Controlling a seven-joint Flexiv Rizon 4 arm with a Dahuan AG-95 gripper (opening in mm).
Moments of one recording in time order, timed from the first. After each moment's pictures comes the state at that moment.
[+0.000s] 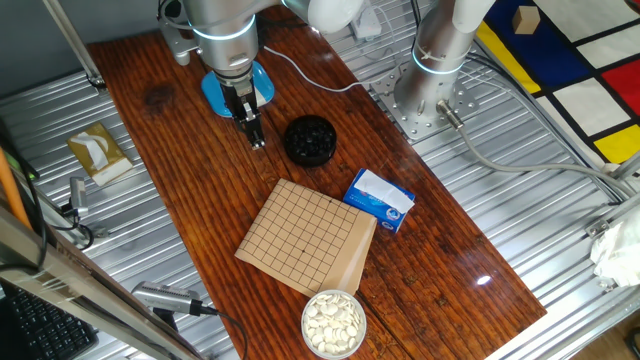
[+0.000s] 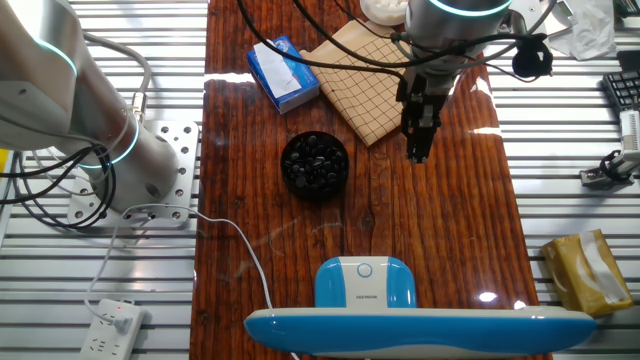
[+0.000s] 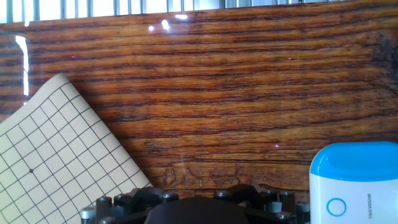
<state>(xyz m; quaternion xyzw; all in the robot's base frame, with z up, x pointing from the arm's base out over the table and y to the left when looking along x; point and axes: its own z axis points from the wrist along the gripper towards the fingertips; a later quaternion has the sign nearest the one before) 0.500 0.000 0.170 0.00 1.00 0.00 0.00</state>
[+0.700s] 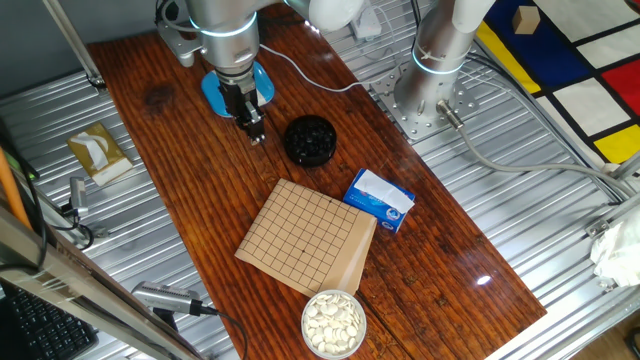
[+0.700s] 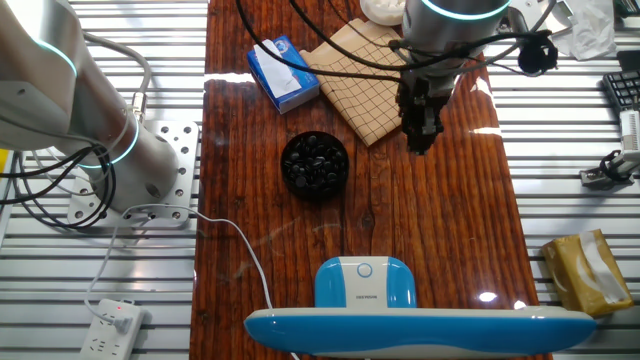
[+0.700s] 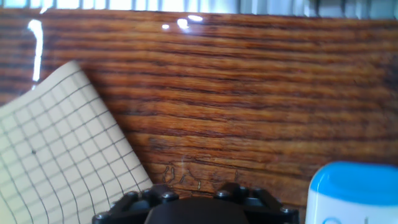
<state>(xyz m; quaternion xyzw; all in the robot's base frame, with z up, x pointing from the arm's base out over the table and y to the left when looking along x) 0.500 0.000 0.171 -0.09 1.00 0.01 0.01</state>
